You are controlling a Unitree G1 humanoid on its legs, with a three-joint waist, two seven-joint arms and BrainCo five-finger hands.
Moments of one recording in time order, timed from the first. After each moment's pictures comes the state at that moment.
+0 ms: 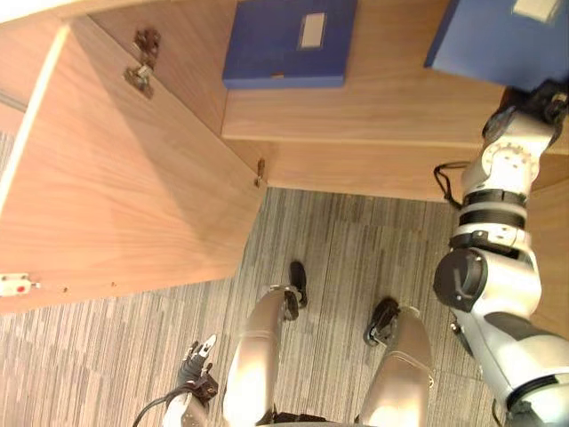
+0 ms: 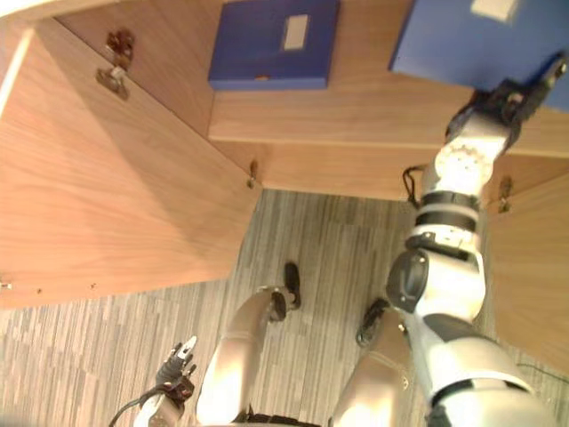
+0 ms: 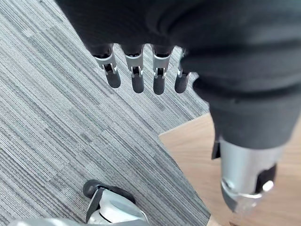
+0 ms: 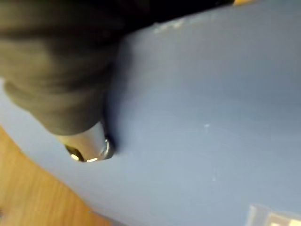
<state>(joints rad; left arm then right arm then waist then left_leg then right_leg) 0.10 0.01 0.19 0.76 -0.51 -0.09 0.03 -1.21 -0.41 -0.43 0.74 1.43 -0.34 -0.32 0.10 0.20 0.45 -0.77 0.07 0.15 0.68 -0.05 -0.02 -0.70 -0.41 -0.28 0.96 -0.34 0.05</state>
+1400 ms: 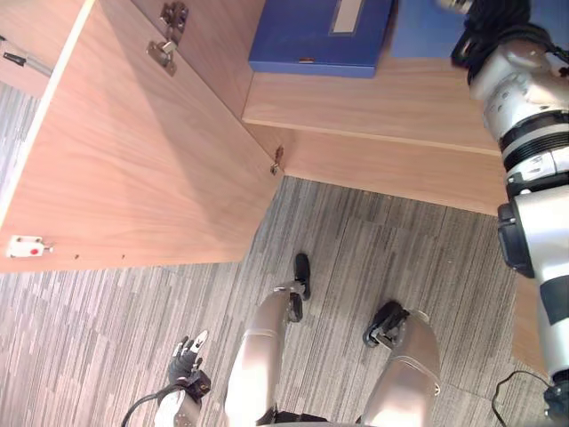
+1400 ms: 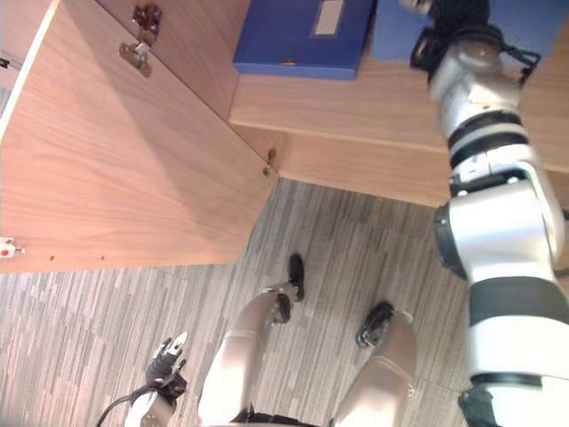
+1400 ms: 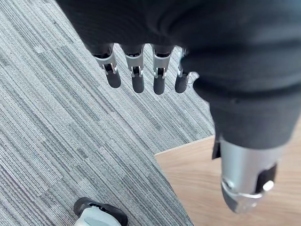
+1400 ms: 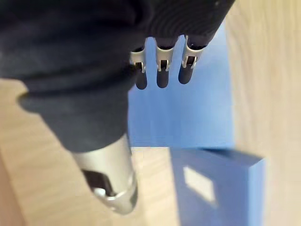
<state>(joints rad) 0.14 0.05 0.18 0.64 -0.51 -0.07 0.05 -1.57 -0.64 0.49 1.27 0.66 0.12 -0.16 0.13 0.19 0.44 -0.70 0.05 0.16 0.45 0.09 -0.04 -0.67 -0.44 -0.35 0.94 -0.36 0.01</state>
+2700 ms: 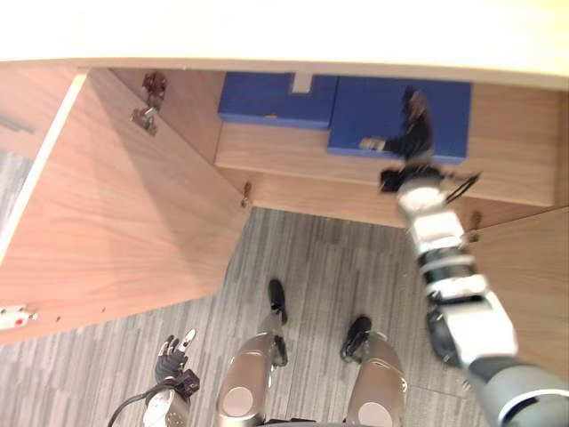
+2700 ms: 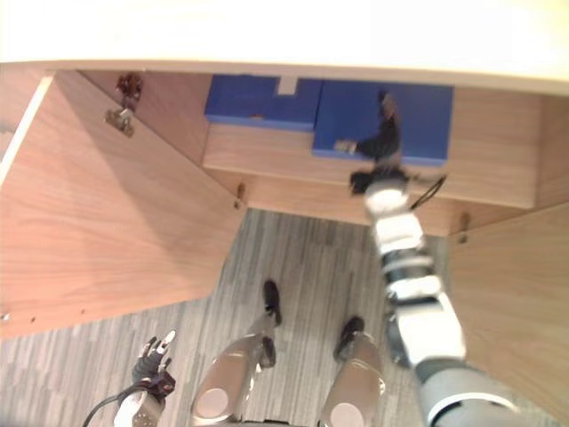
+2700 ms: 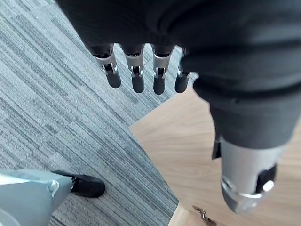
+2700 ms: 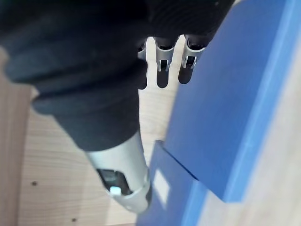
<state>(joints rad) 0.11 0.06 0.26 0.70 -0.47 -0.13 0.08 -0.71 -0.22 0.02 0.55 -0.02 0.04 -0.30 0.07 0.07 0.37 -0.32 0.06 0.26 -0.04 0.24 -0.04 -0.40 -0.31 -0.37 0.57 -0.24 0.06</state>
